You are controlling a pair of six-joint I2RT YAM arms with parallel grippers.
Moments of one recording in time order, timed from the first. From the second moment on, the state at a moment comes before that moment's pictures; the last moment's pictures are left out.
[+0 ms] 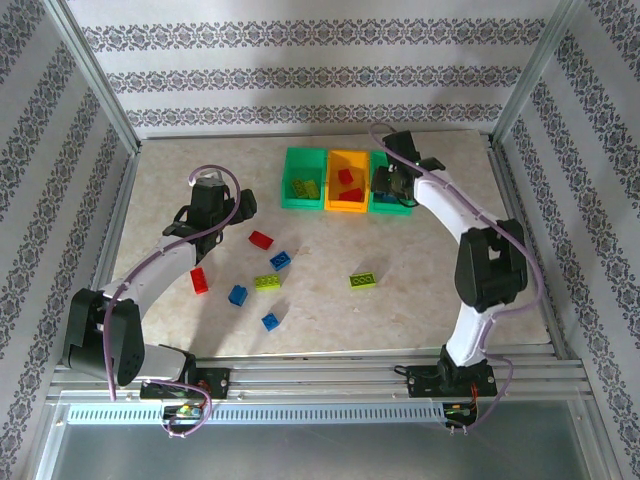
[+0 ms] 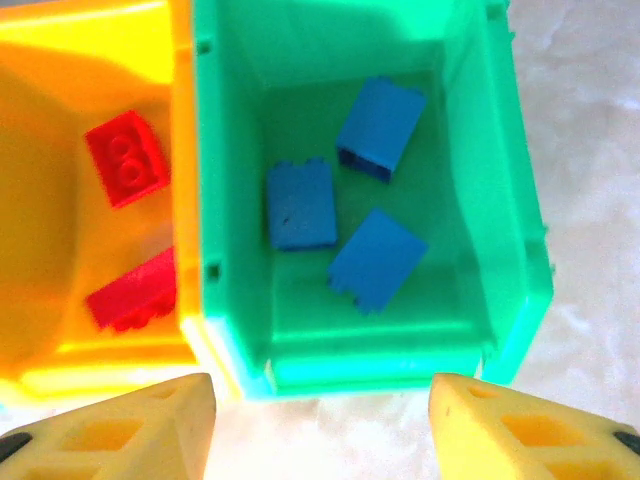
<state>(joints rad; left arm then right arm) -0.23 1.37 0.89 -0.15 -0.18 -0.48 0.29 1.81 1.47 -0.63 0.13 0.45</state>
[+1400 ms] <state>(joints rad) -0.01 1.32 0.74 -0.16 -0.10 -0.63 0.92 2.20 1.77 -0.74 0.11 0.41</state>
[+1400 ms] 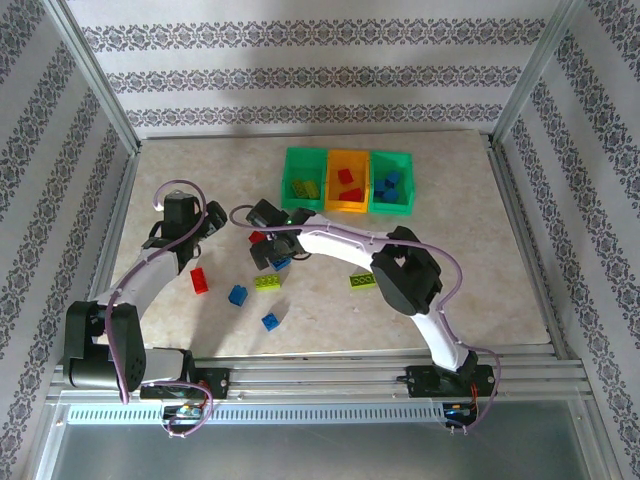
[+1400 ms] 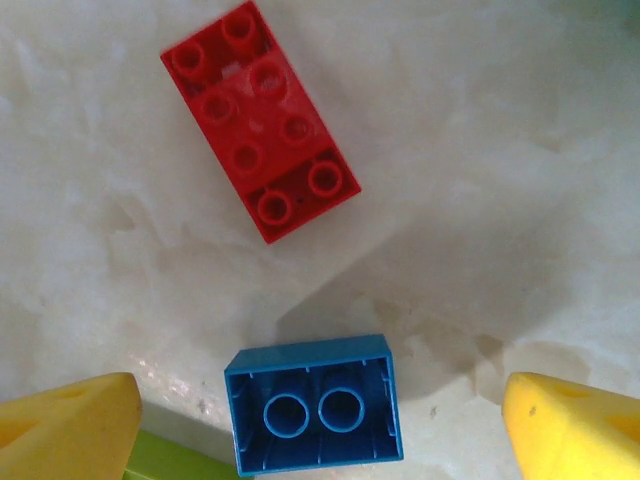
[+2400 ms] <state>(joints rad) -0.01 1.32 0.73 -0.15 -0.07 -0.66 0.93 2.33 1.88 -0.86 0.12 0.37</state>
